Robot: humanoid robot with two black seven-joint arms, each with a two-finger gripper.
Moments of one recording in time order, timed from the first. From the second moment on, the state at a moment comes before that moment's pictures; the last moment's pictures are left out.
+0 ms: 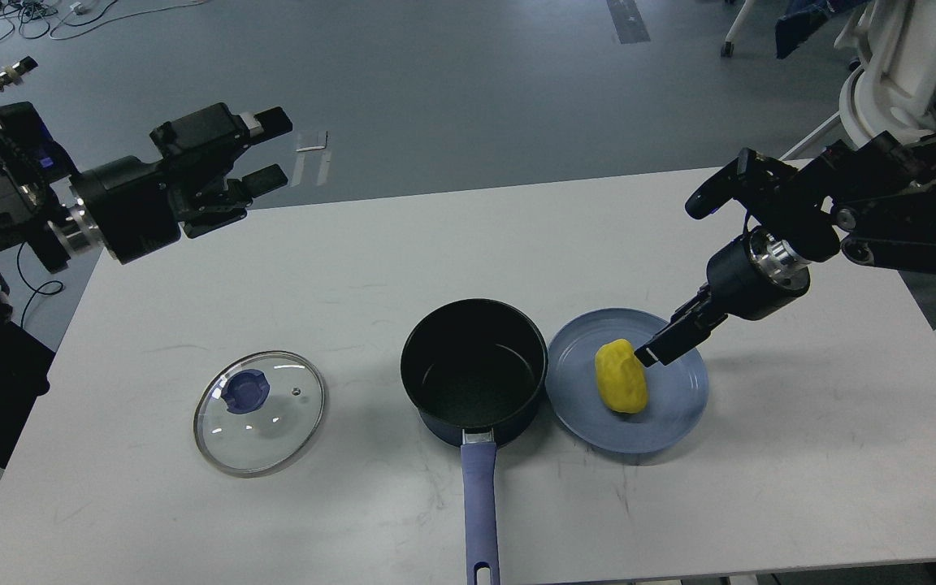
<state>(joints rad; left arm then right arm) -0.99 0.91 -0.39 -1.28 0.71 -0.49 -0.45 1.53 -0.50 -0.62 1.15 -1.28 0.49 0.49</state>
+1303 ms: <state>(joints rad) -0.99 0.92 -0.40 -1.27 0.71 -0.49 -0.45 1.42 -0.24 -0.67 0.94 -1.19 0.49 0.49</state>
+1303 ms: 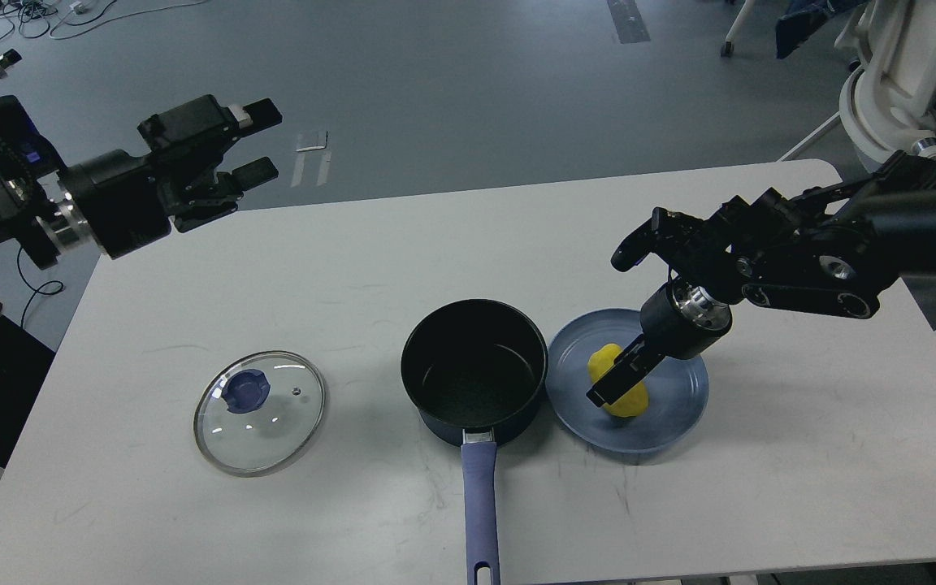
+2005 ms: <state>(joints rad) -0.99 0.92 -0.40 -1.27 0.71 -0.49 -0.45 1.40 -0.19 -0.69 0.91 -1.19 0.49 0.49</state>
